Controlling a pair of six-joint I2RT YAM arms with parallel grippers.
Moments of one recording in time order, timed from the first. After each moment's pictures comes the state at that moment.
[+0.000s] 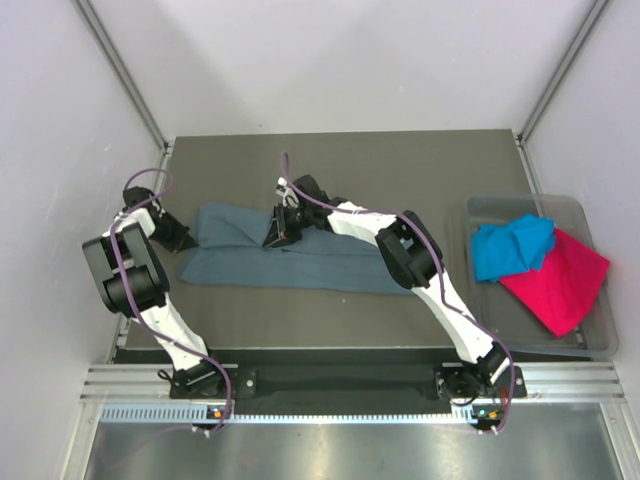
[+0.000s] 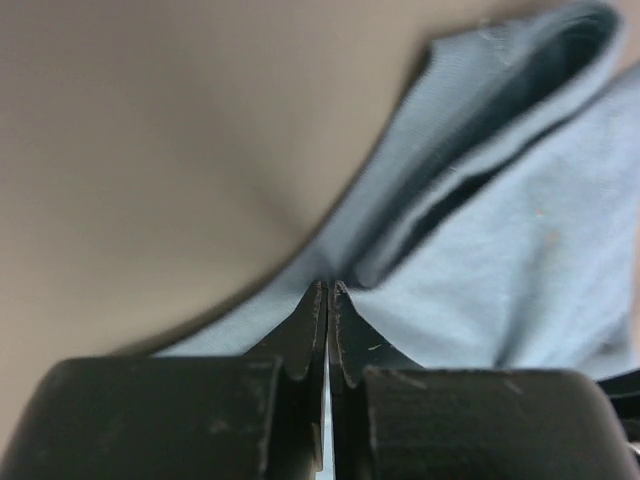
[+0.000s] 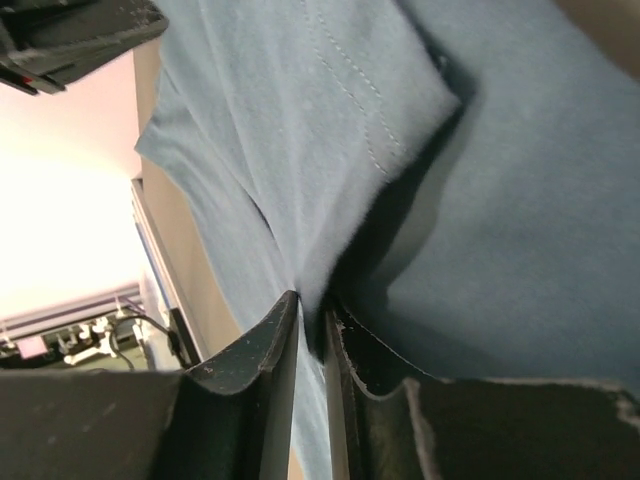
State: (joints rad) left arm 0.44 1.85 1.18 -0.48 0.30 -0.49; right arm 0.76 2.57 2.03 -0.15 -0.68 0.77
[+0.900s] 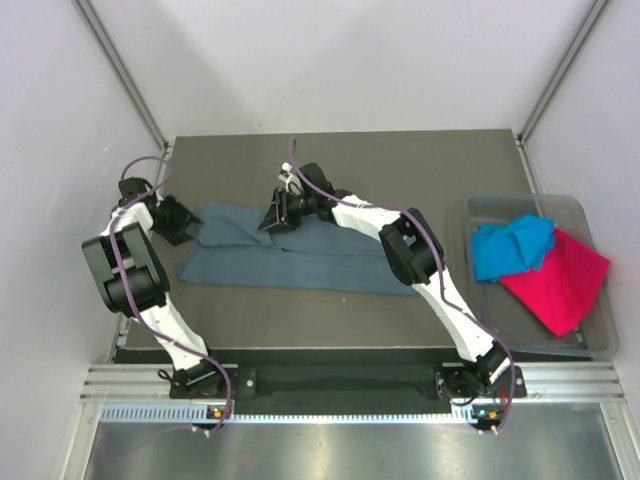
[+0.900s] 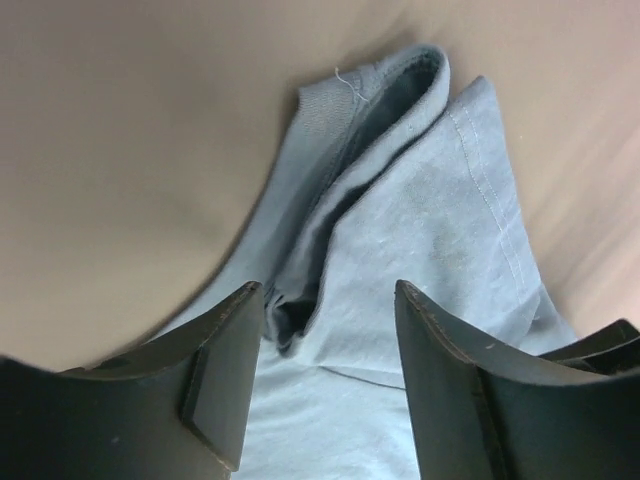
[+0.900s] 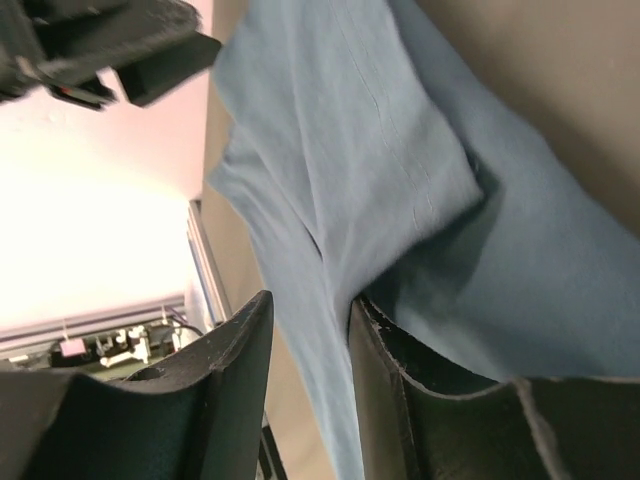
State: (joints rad) left arm 0.44 1.84 1.24 -0.46 0.38 -0.50; right arm 0.72 2.59 2.08 -0.05 -0.75 0.86
